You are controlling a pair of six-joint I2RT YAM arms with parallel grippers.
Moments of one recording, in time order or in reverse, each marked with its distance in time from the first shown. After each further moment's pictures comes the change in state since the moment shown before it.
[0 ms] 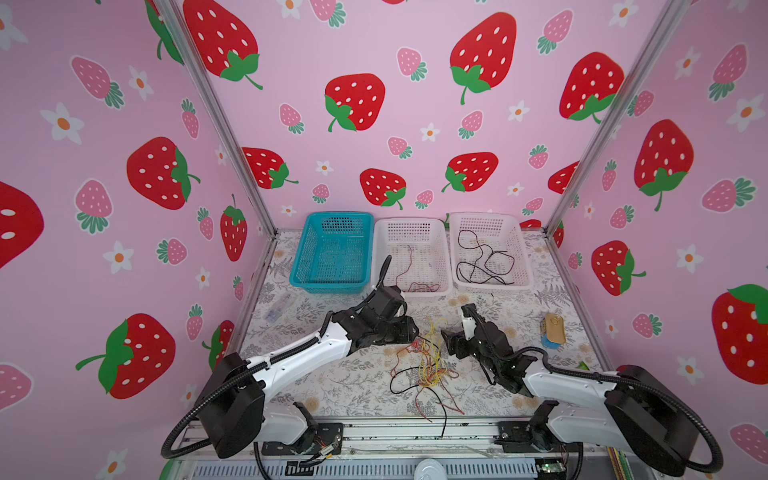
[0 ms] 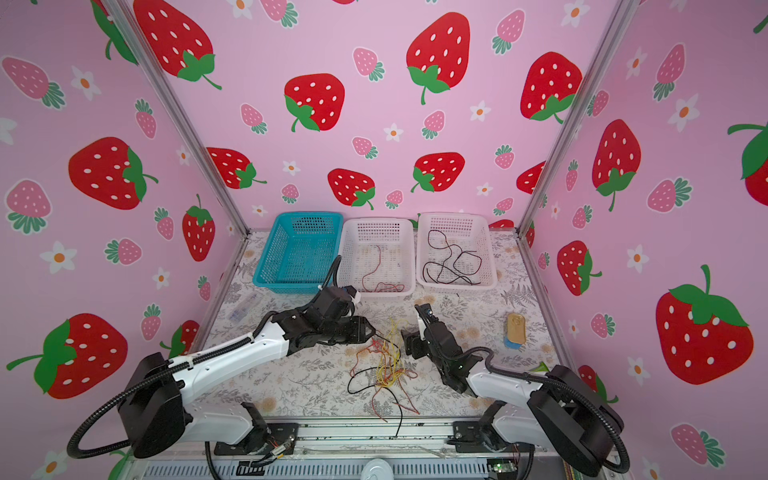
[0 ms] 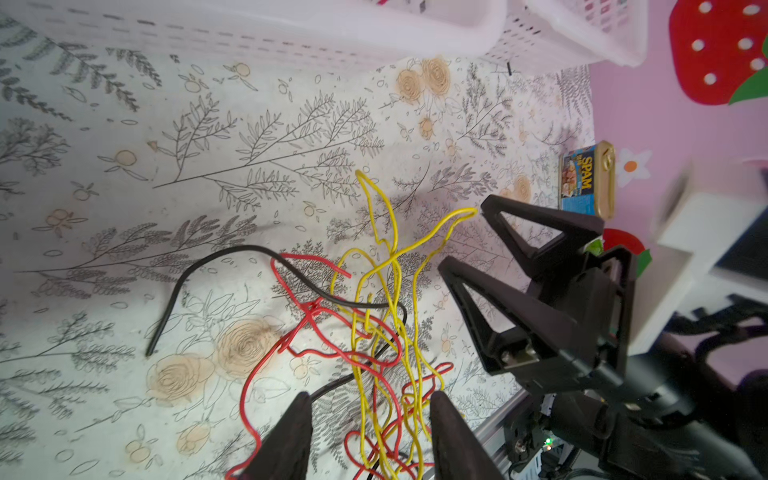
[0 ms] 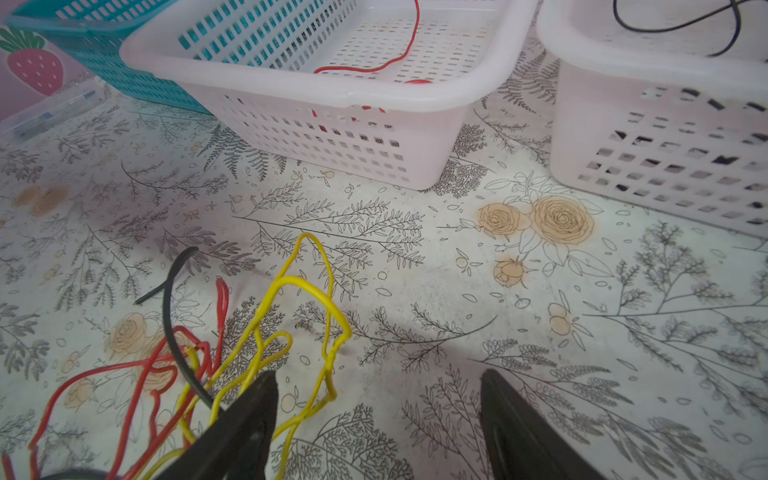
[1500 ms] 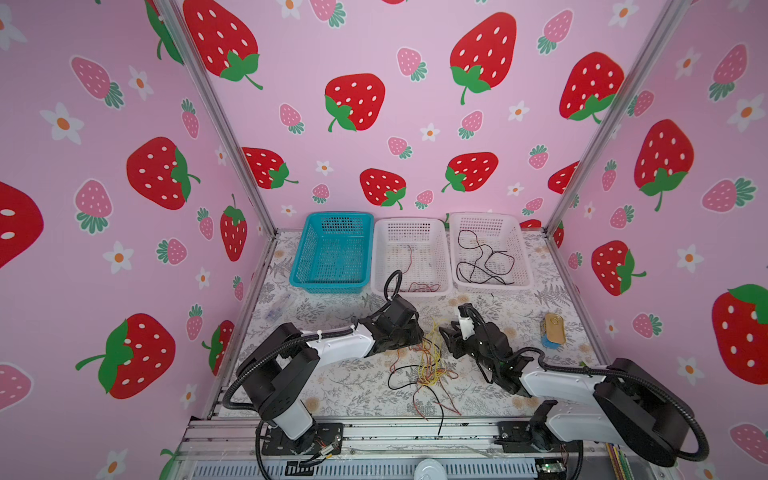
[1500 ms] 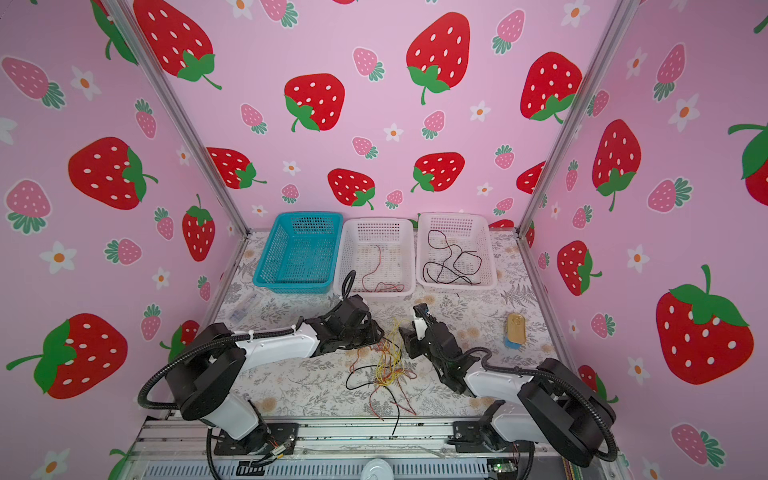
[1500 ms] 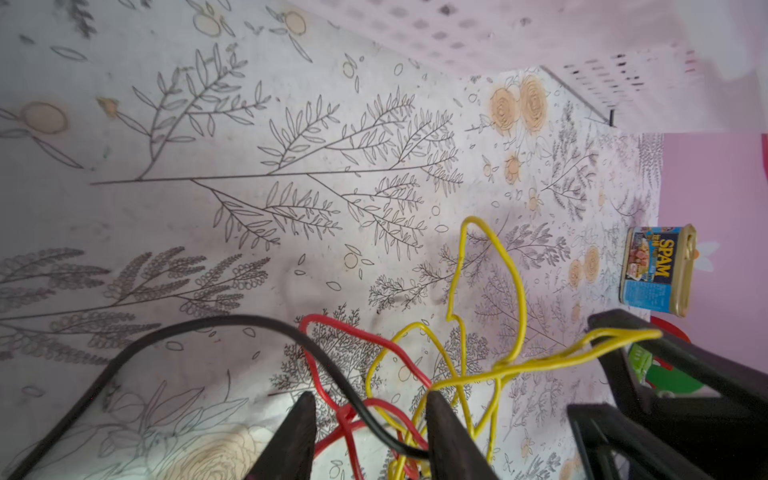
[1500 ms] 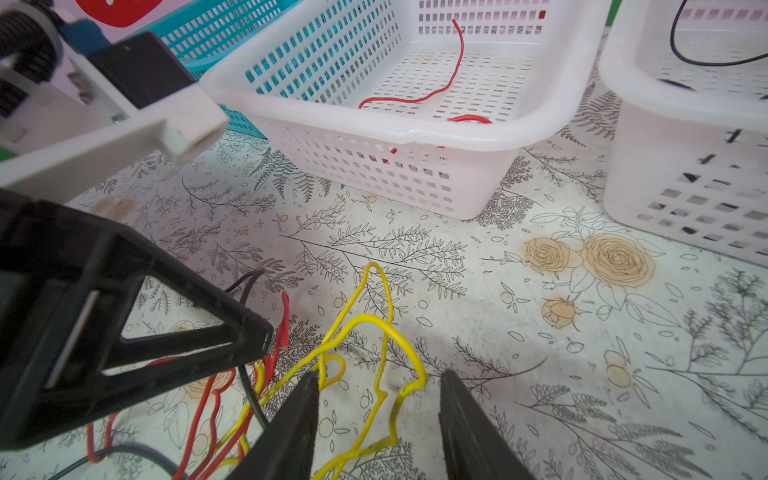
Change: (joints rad) left arm -0.024 0.256 -0.073 0.316 -0.104 -0.187; right arm 0.000 0.039 -0.023 0.158 -0.095 -0.019
